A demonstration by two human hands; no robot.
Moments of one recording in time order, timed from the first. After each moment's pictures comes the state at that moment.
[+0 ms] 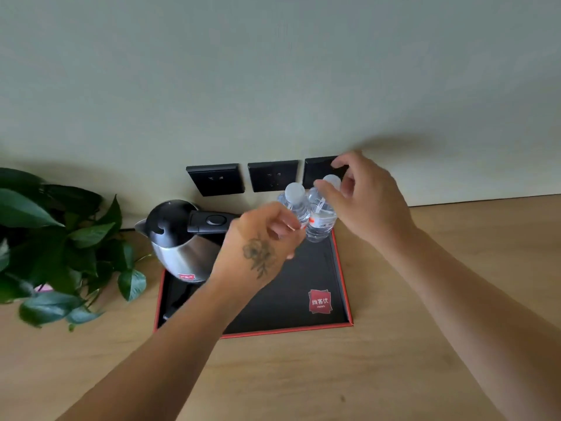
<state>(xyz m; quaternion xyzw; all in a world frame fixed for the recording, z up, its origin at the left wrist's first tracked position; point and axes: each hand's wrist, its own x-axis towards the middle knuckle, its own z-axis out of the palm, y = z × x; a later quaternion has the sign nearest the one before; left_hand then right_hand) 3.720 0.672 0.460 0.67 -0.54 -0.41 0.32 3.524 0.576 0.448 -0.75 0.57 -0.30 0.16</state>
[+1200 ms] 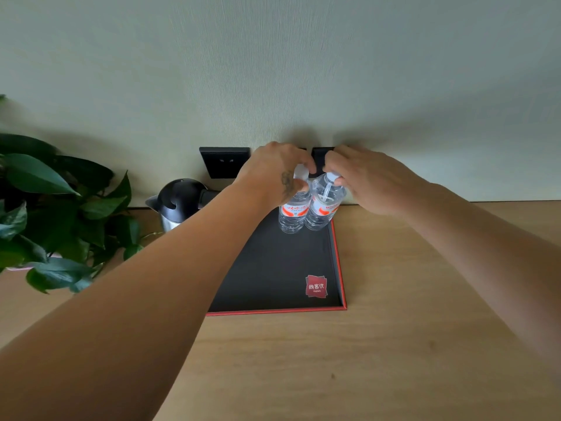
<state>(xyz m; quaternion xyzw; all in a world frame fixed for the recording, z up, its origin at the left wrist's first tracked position) 3.727 0.584 0.474 0.64 -0.74 -0.17 0.12 3.506 0.549 0.474 -0.93 0.37 -0.03 0.02</state>
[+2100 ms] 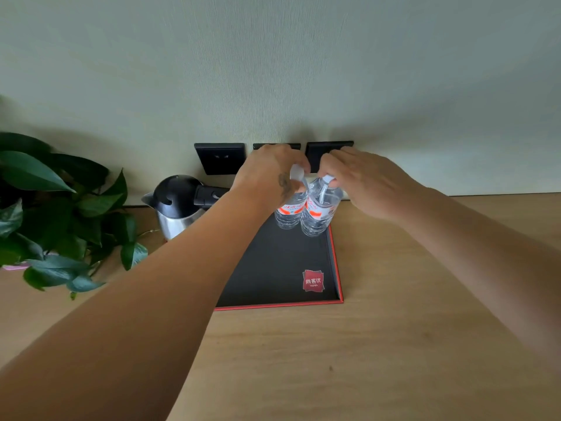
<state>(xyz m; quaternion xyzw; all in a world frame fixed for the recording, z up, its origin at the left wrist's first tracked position) 3.723 0.596 0.466 0.64 -0.73 -0.17 0.16 3.502 0.570 0.479 -0.94 0.34 -0.04 0.02</state>
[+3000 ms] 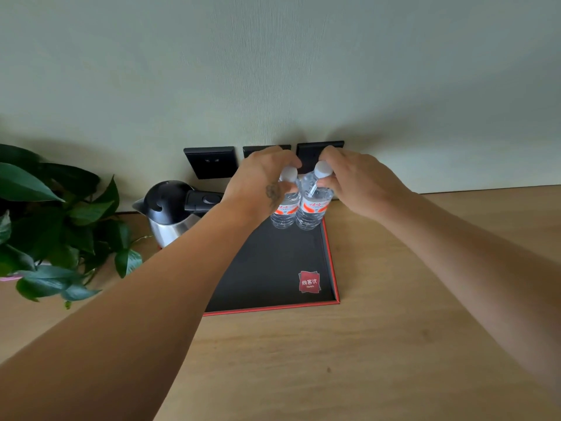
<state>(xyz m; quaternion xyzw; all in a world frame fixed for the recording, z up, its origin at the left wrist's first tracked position) 3.723 0.602 0.448 0.63 -0.71 -0.19 0.25 3.508 0.569 0.470 -0.87 0.48 -0.07 0.07</state>
